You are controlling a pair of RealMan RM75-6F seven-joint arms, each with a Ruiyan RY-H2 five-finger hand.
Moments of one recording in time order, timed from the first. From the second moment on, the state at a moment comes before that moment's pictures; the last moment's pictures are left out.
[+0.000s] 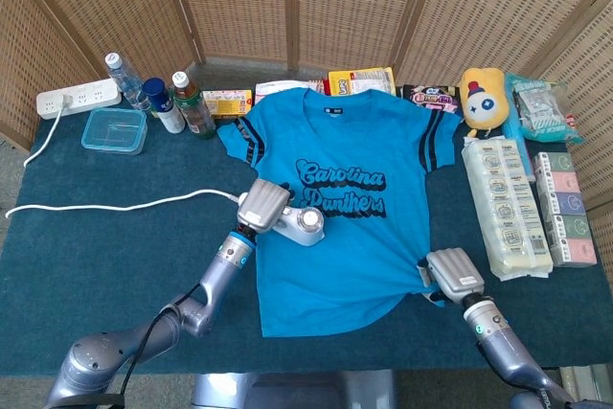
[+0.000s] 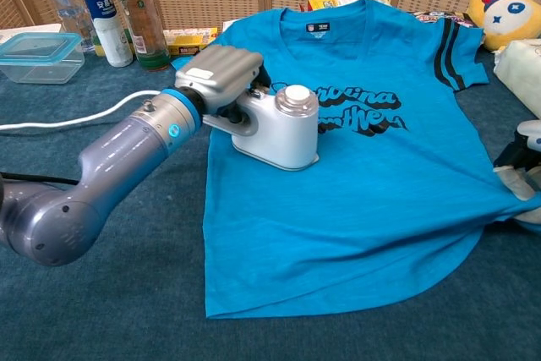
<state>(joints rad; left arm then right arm) -0.96 -2.14 -0.26 -0.66 1.36 1.01 0.23 0.46 -1.31 0.01 -1.62 -1.26 0.98 -0.22</state>
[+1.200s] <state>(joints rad) -0.88 -1.98 -0.12 -1.00 1.45 1.05 0.19 0.45 -1.31 0.01 -1.63 -1.27 0.98 -0.22</state>
